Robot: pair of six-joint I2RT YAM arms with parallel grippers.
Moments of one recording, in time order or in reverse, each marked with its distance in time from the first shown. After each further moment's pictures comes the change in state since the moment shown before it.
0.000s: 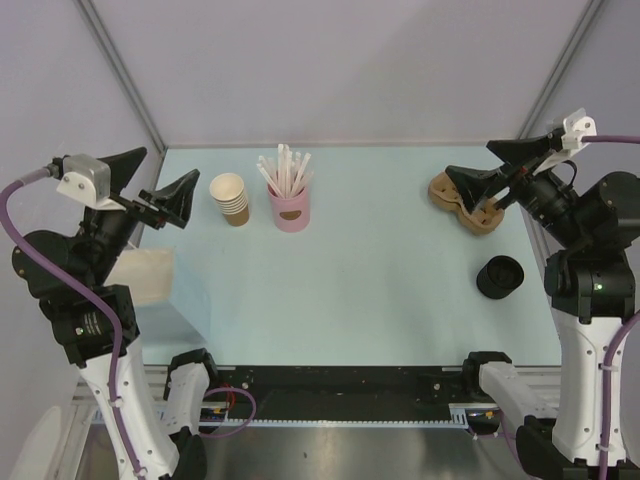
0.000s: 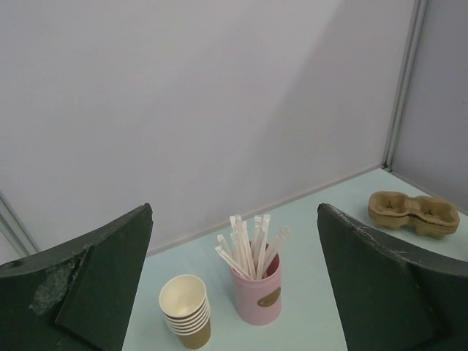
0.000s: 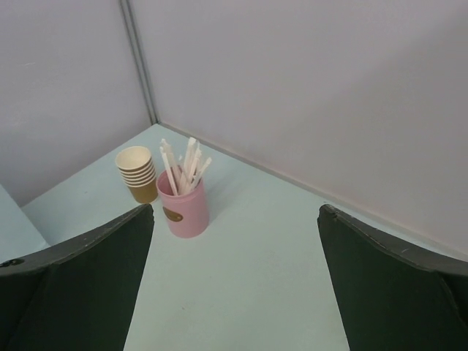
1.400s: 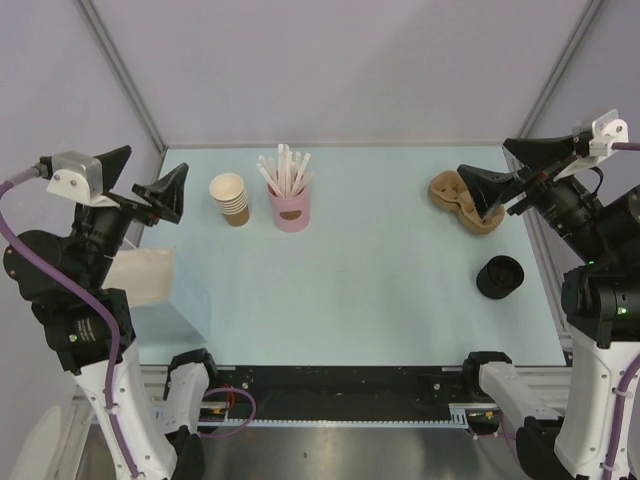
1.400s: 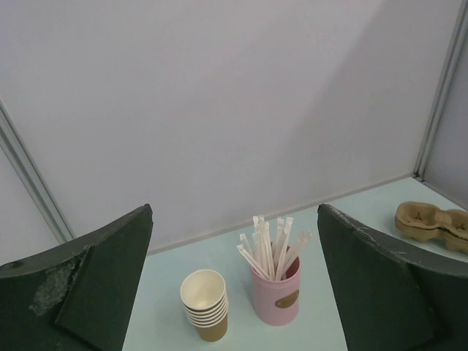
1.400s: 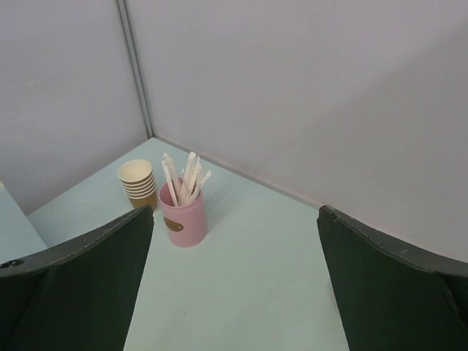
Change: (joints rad) left arm -0.014 0.011 0.076 -0.099 -0.125 0.057; right arm 0.002 -0.005 0.150 -0.121 0.067 -0.010
